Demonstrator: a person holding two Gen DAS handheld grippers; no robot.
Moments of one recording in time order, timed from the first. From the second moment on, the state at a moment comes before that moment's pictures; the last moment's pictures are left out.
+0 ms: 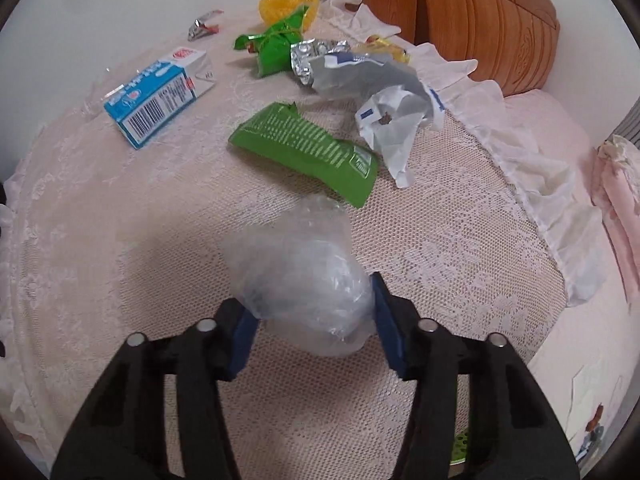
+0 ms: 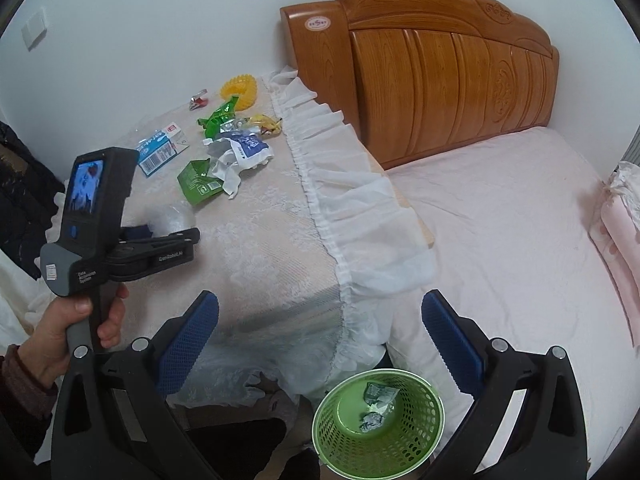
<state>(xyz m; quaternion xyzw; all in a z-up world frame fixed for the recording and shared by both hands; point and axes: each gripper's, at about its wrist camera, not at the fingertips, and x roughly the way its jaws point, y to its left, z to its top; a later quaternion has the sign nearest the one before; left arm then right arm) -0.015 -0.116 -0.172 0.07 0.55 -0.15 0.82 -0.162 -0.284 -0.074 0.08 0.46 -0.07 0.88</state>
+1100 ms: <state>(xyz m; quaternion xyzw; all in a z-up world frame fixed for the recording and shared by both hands) -0.030 -0.047 -0.088 0.09 0.46 -0.16 0.87 0.033 -0.262 -0.086 0.10 0.48 0.04 0.87</state>
